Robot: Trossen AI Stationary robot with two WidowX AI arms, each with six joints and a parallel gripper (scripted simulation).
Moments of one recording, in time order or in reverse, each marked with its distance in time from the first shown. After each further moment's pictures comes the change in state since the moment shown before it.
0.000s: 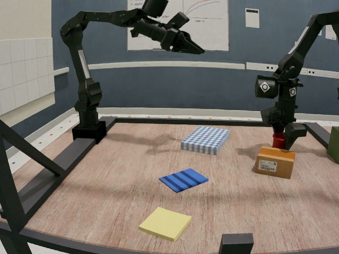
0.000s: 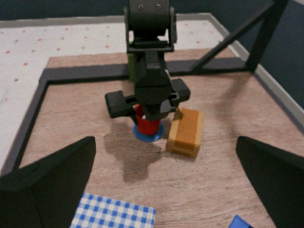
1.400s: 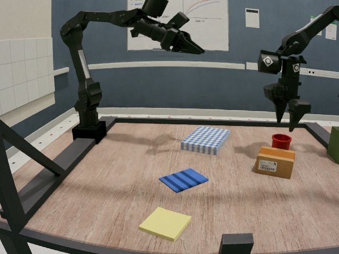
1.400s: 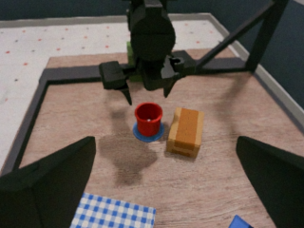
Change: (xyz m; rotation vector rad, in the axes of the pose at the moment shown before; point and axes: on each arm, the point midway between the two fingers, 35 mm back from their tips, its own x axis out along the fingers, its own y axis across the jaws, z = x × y) left arm 0.000 0.000 0.000 0.000 0.000 0.000; right arm -0.072 0.000 -0.002 0.016 -0.041 -0.005
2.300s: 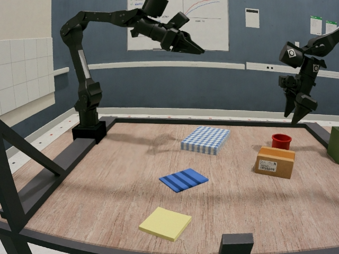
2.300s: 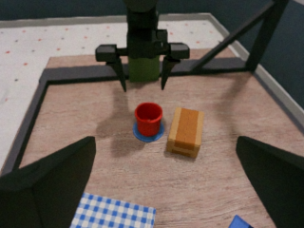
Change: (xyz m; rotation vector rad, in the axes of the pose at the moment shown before) left arm 0.000 0.000 0.000 0.000 0.000 0.000; right arm -0.017 -0.002 -0.025 0.230 -0.298 -0.043
